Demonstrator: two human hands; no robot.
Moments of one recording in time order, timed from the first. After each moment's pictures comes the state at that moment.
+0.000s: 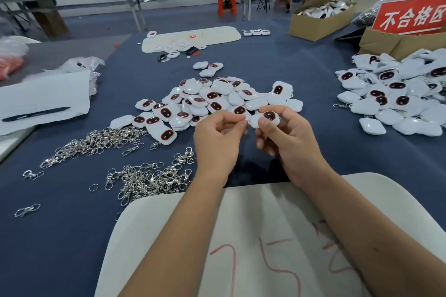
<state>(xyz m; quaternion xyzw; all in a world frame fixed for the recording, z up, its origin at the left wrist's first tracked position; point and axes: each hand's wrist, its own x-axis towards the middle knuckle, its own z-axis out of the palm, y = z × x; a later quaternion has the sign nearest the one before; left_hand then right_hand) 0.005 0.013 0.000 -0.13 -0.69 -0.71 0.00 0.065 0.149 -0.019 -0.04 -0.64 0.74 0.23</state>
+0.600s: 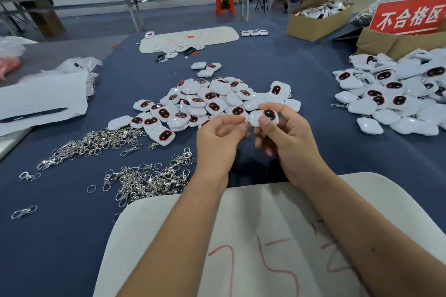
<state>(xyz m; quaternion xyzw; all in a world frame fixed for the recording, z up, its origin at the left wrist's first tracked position) 0.009 0.017 -0.003 -0.07 -0.63 -0.77 -0.10 0.065 0.149 -0.018 -0.03 -0.64 0.73 0.24</state>
